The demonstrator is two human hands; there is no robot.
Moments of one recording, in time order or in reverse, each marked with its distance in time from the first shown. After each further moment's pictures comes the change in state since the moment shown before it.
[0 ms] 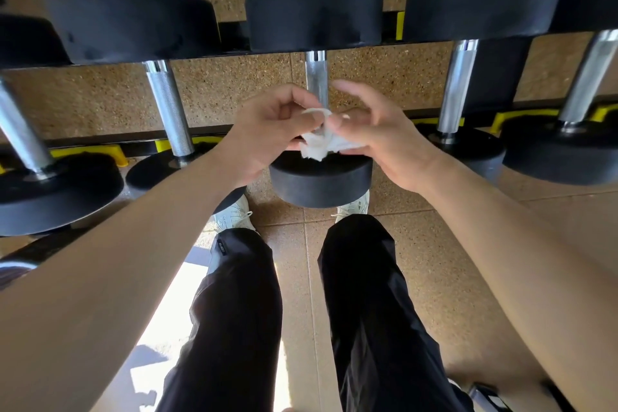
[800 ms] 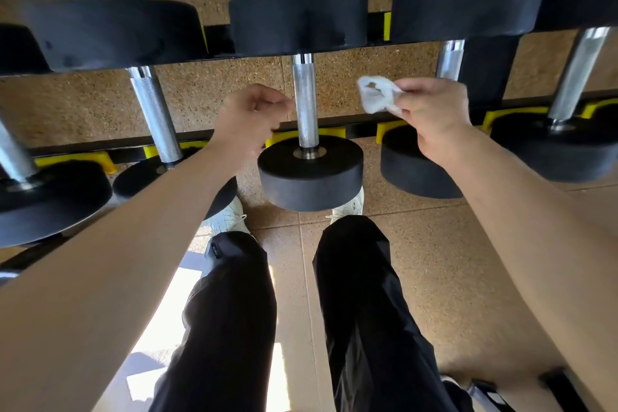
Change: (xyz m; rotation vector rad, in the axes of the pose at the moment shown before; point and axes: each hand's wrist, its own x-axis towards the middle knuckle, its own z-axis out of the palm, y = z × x) left_hand 0.037 -0.021 -0.011 0.269 0.343 -0.062; right_hand 0.020 0.012 -0.066 0.103 0.688 0.137
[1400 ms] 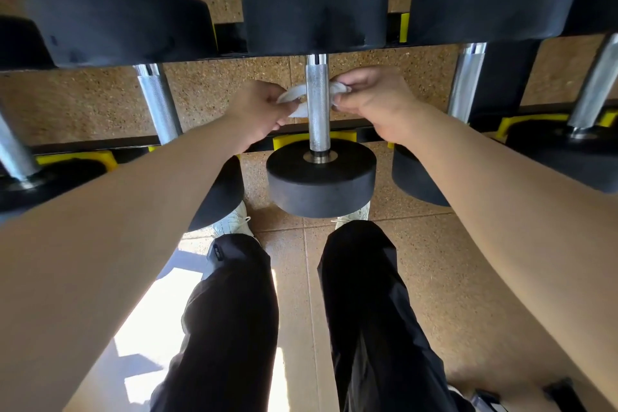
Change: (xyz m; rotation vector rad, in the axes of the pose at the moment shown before) left_hand 0.041 -0.007 -0.007 0.220 -0.145 -0.020; right_hand 0.018 -0.005 0.076 -0.211 -0.374 -0.053
